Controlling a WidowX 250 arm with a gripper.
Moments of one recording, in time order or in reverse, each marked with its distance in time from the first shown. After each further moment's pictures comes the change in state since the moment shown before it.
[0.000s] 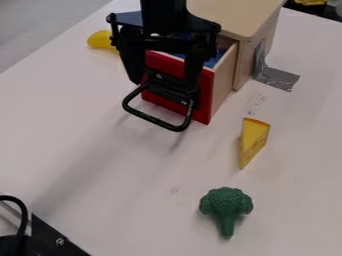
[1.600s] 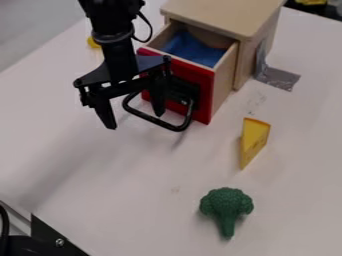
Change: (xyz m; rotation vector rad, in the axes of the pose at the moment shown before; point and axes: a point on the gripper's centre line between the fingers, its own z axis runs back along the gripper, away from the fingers) arm 0.000 0.048 -0.060 -0.064 -0.001 0.585
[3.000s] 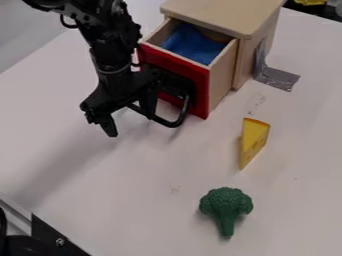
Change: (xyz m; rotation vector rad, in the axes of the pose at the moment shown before) arm 0.038 0.007 -0.046 -0.011 -0.165 0.215
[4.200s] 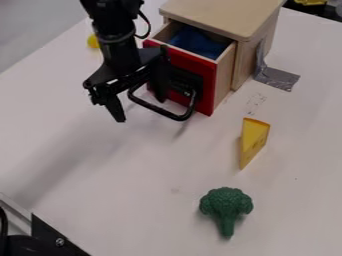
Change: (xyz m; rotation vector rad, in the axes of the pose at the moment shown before) arm -0.018 -0.017 0.042 -0.030 0.121 -0.031
